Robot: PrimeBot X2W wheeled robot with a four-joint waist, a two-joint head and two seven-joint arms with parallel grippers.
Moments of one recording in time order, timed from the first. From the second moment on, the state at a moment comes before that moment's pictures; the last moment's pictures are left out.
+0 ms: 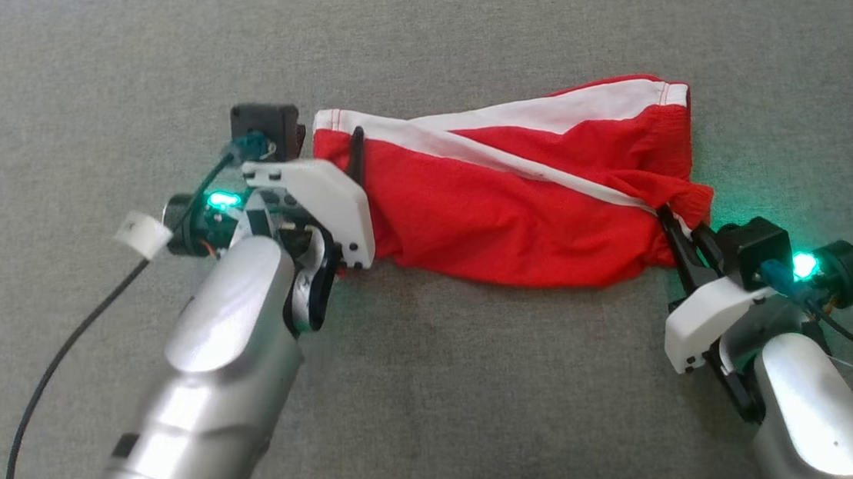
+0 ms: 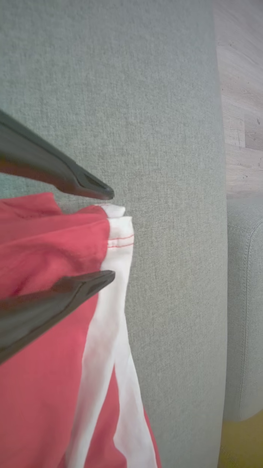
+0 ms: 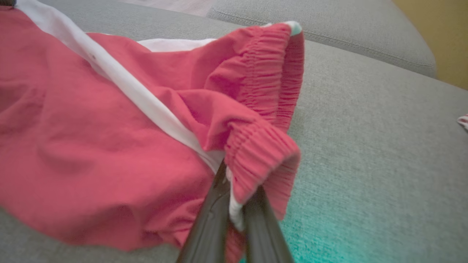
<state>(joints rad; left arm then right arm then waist) -0.76 0.08 -0.61 0.62 -0.56 0.15 0.30 -0.23 -0.06 0.07 0.36 -0.15 0.12 -0.02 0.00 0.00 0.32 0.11</state>
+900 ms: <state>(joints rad) -0.84 0.05 -0.67 0.66 -0.58 0.16 0.34 -0.24 -0.06 0.08 0.34 -0.15 0.12 -0.03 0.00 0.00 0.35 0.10</state>
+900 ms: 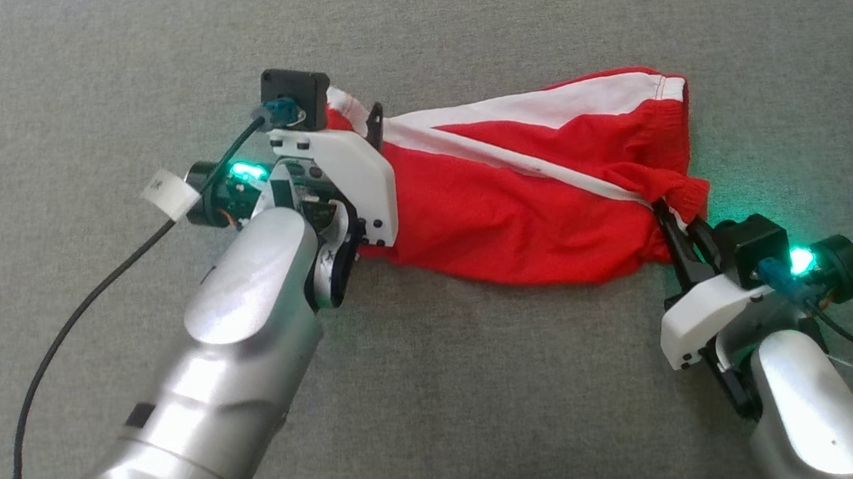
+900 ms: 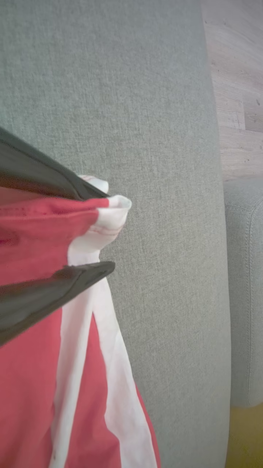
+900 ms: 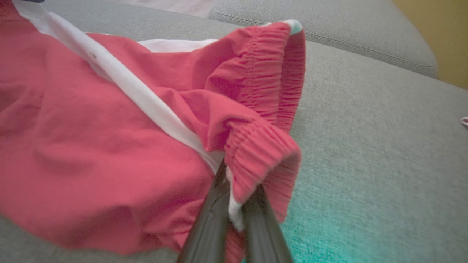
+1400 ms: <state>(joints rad) -0.86 0.06 -0.68 0.59 -0.56 0.17 0.21 -0.24 -0.06 0.06 0.35 -0.14 0.12 -0.04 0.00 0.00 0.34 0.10</state>
